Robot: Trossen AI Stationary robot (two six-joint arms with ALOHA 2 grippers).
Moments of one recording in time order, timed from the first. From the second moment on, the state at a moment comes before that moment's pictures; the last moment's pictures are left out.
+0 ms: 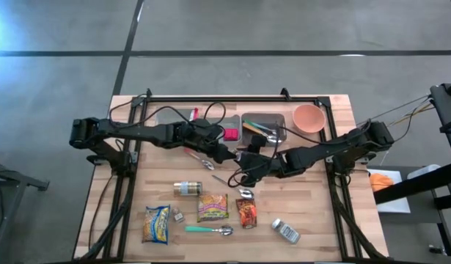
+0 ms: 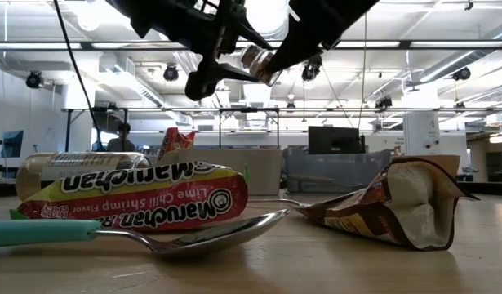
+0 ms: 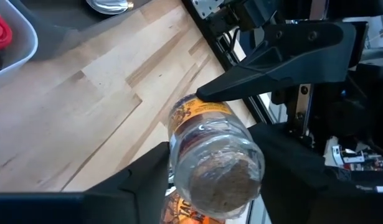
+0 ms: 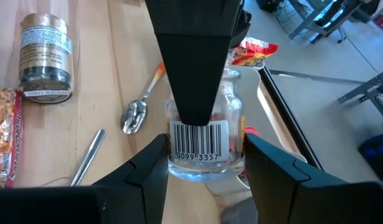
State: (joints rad) left arm 0.10 1.53 1.02 -0.03 0.22 -0.91; right arm 0.24 1.58 1.12 -0.25 0.65 0.04
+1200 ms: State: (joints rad) left arm 0.35 1.41 1.29 -0.66 0.20 -0.55; right arm 0.26 1.57 1.11 -0.52 0.67 0.43
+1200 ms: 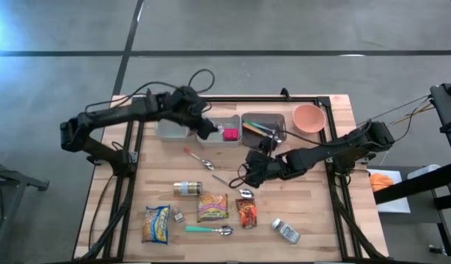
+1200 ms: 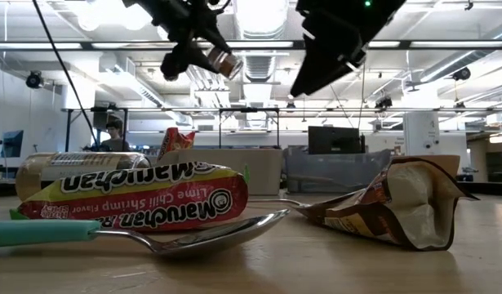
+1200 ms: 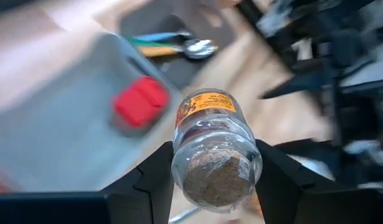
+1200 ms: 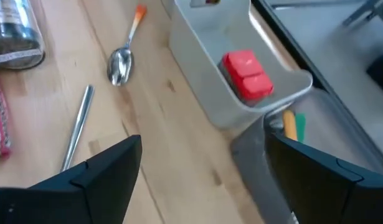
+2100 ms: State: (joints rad) left arm 0.39 1.79 1.52 -1.02 -0.15 -0.08; right arm 0.29 1.57 1.00 -0.57 0.67 0.45
